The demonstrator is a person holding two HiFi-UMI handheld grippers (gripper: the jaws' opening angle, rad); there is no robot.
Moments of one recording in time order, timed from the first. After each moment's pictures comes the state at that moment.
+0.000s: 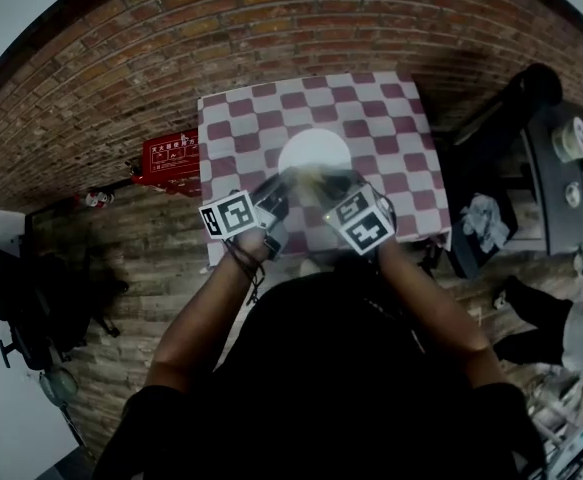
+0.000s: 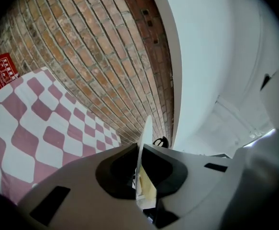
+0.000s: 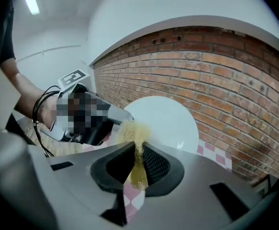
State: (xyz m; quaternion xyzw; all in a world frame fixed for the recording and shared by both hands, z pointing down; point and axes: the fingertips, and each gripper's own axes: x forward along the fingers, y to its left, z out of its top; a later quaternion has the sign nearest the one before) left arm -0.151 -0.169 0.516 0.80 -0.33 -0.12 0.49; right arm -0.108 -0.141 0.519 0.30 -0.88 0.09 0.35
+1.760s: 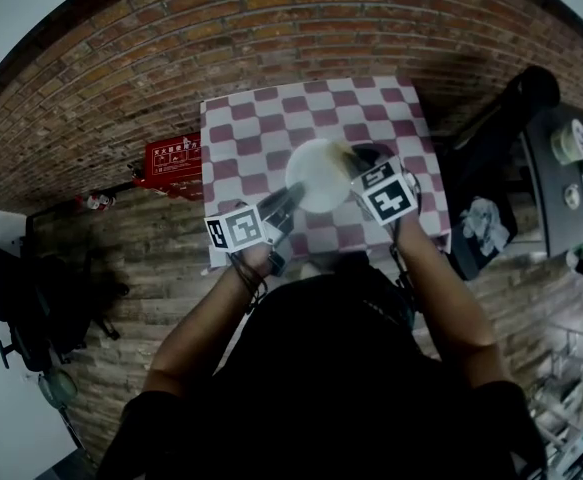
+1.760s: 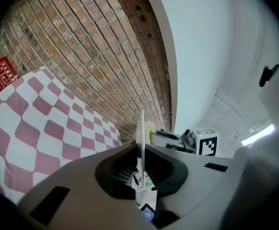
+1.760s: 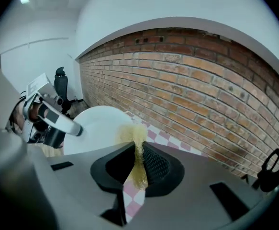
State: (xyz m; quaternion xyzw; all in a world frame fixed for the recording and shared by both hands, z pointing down) left arm -0.135 -0.135 0.505 0.81 -0.32 -0.09 0.48; right arm -0.049 -0.196 0.490 0.37 -0.84 0.08 0.38
